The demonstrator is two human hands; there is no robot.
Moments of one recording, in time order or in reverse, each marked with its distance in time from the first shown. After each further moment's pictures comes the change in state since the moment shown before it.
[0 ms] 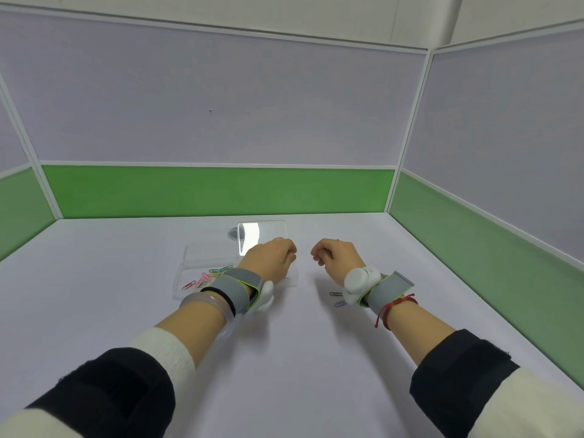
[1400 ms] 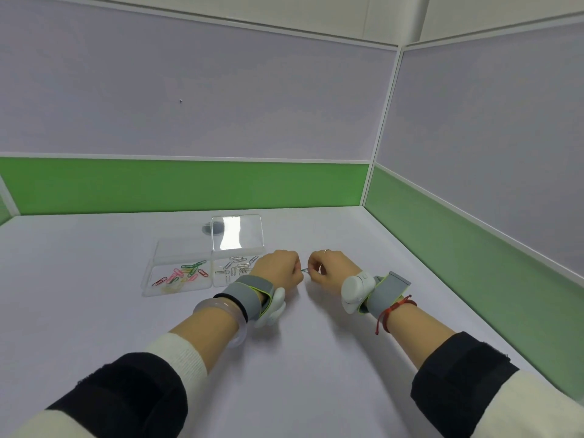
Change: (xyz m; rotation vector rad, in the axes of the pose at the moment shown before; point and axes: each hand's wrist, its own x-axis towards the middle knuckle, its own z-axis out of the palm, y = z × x) left_hand 0.002 0.051 0.034 -0.042 -0.063 0.006; right_hand -0.025 0.035 -0.015 -0.303 -0.166 -0.047
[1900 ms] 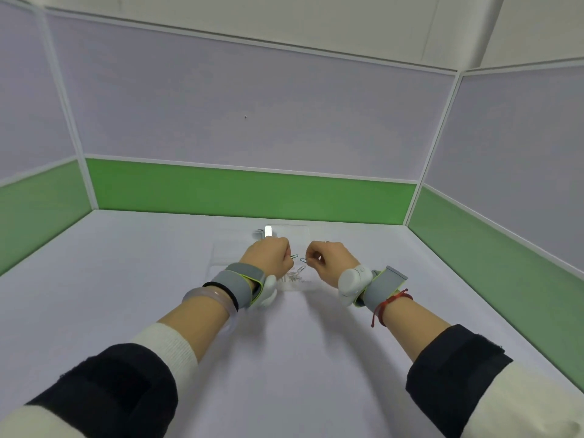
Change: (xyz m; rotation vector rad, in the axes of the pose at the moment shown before) left_hand -0.031 -0.078 -0.065 0.013 0.144 -0.121; right_hand 0.045 -0.079 0.011 0.064 0.072 -0.142
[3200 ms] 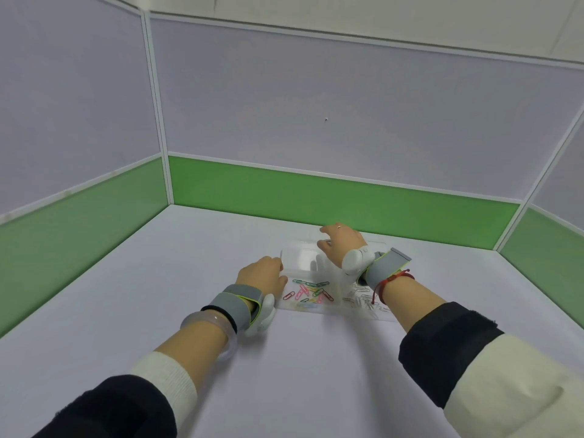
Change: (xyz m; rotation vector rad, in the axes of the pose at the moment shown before) left_hand -0.012 -0.146 -0.004 0.093 -0.094 -0.320; right_hand 0.127 -0.084 0.060 -0.226 -0.114 0.035
